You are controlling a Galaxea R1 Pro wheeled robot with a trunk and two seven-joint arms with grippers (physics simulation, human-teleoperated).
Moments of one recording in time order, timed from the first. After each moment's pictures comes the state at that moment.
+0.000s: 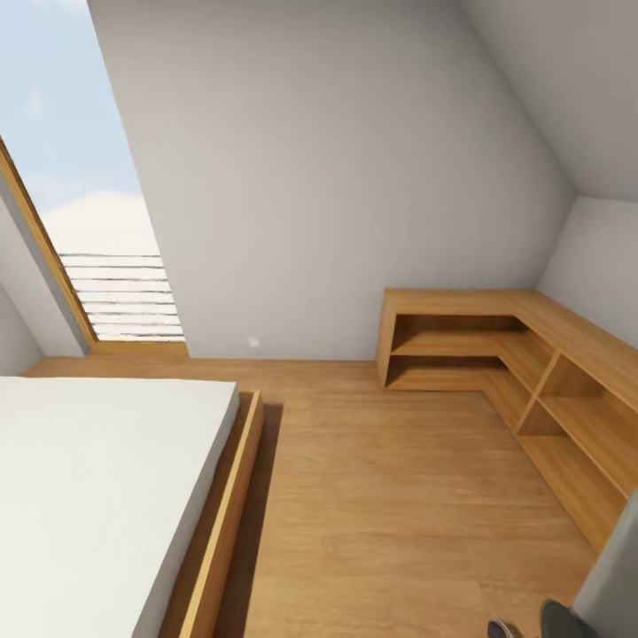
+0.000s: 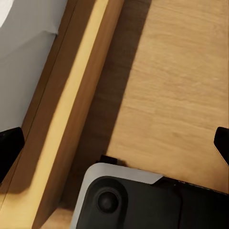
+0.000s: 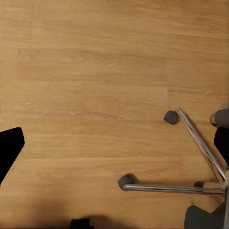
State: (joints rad) left arm -0.02 0.01 0.06 -0.23 0.23 -0.51 -0.03; right arm -0.30 -0.03 0.48 0.02 -0.42 -0.59 -0.15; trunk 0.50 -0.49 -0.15
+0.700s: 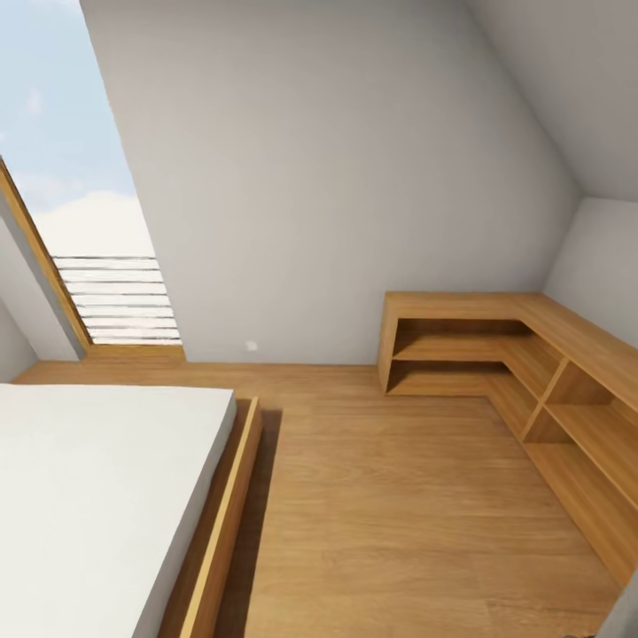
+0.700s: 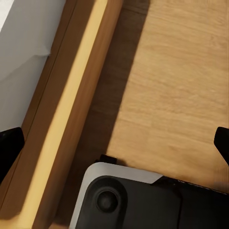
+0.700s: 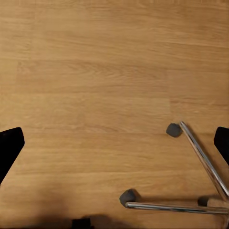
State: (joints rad) left arm -0.02 0.01 0.06 -0.23 0.23 -0.50 -0.03; right arm -0.30 -0.02 0.48 0.02 -0.42 -0.59 -0.15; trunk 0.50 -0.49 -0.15
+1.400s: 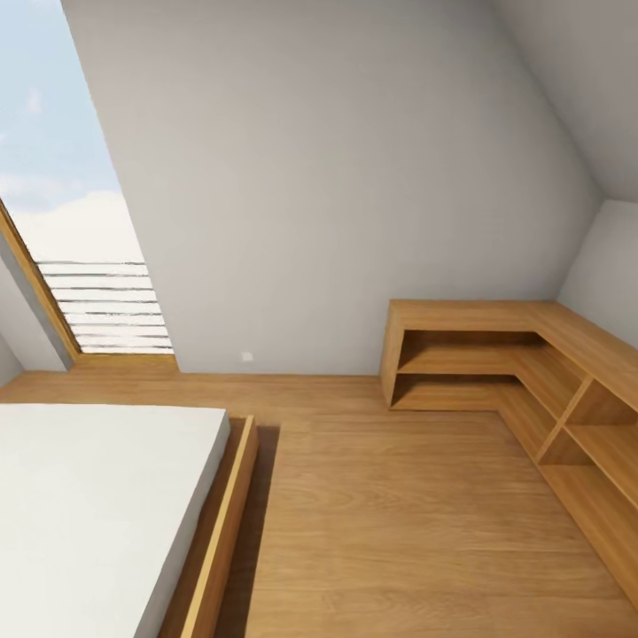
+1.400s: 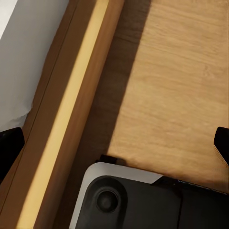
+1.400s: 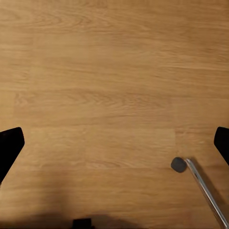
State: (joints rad) left arm -0.02 0.01 0.06 -0.23 0.23 -0.50 -0.03; right arm -0.30 -0.02 0.48 0.02 -0.42 -0.59 -0.15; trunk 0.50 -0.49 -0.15
